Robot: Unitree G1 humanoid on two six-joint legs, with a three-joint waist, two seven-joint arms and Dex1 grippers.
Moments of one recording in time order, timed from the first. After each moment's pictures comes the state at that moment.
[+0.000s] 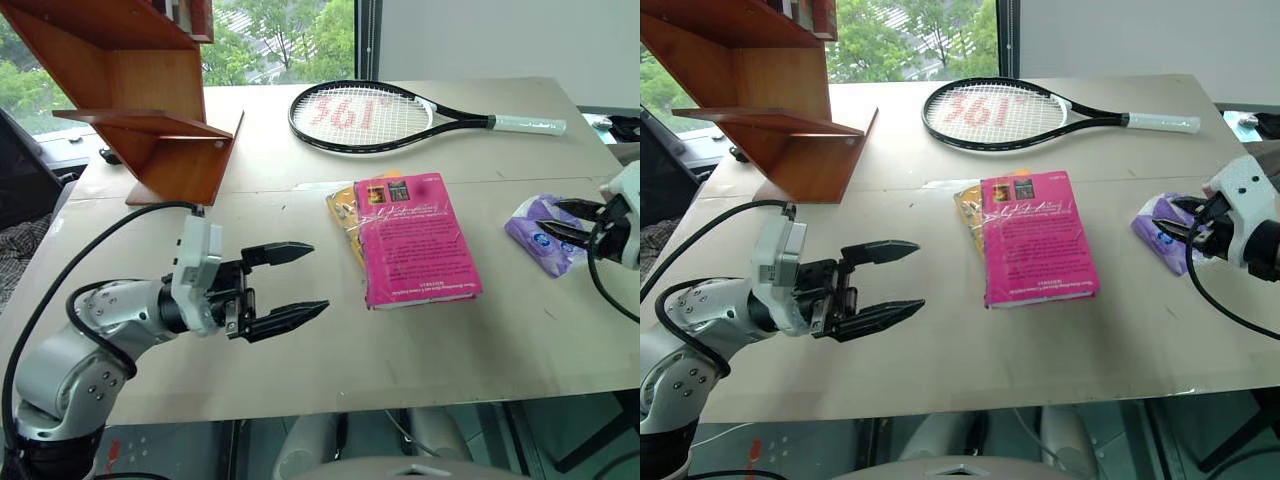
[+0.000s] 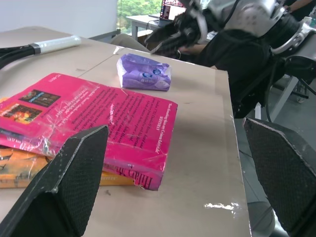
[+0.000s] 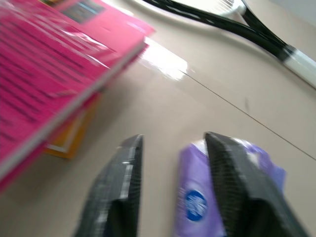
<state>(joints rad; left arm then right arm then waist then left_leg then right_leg) 0.02 0.82 0.30 -0.61 -0.95 0.57 -1.00 -0.23 -0.97 -0.32 -0.36 0.47 0.78 0.81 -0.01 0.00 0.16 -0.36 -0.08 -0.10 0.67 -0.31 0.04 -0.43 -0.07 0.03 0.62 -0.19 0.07</state>
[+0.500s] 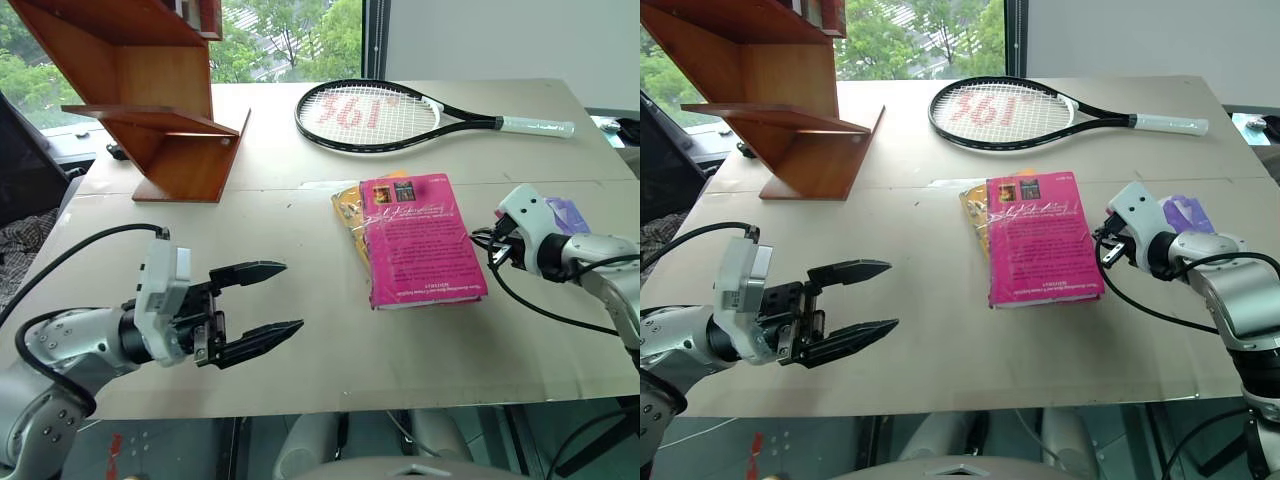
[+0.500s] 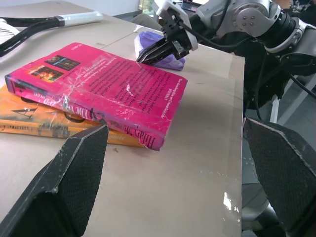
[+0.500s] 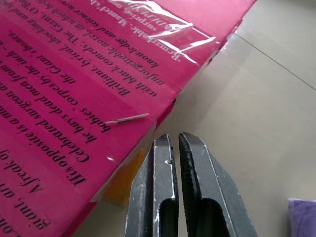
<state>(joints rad) 0.22 0.84 0.48 -0.69 -0.98 0.58 -1.01 -0.40 -0.82 0.03 -0.30 0.33 0.87 0.65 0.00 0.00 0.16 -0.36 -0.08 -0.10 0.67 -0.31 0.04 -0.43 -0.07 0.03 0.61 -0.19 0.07</state>
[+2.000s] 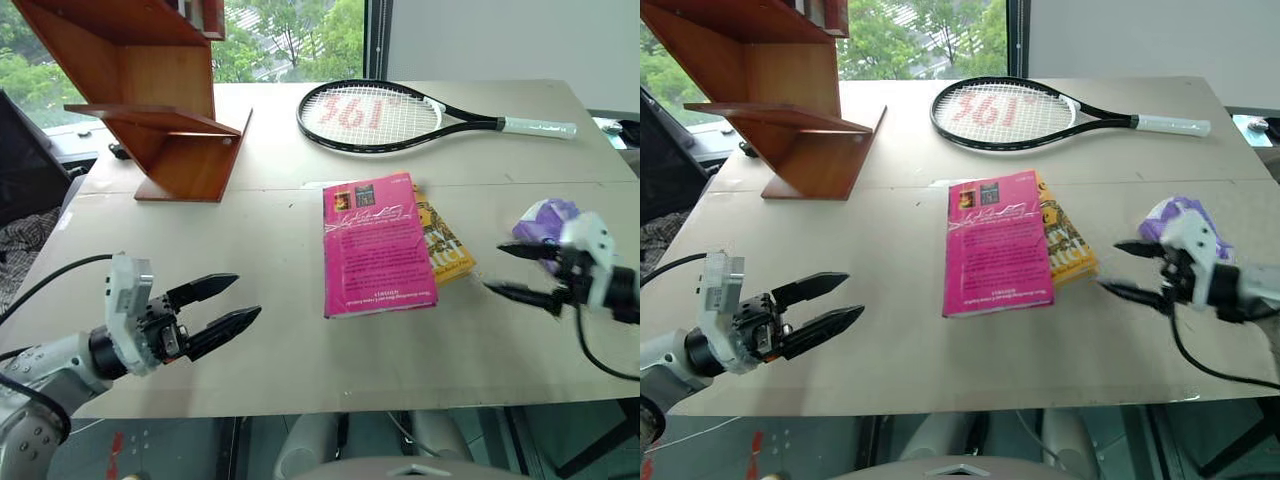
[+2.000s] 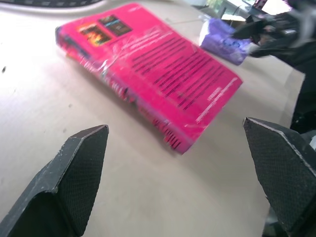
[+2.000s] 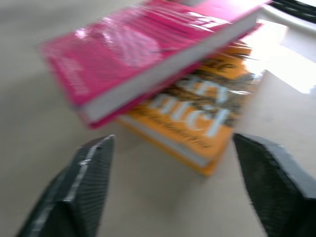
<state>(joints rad) 0.33 0.82 0.54 -0.48 -0.96 0.63 -0.94 0.01 -0.89 -0.37 -0.37 0.60 0.54 1.19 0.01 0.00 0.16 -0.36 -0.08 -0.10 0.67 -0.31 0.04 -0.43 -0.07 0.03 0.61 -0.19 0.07</state>
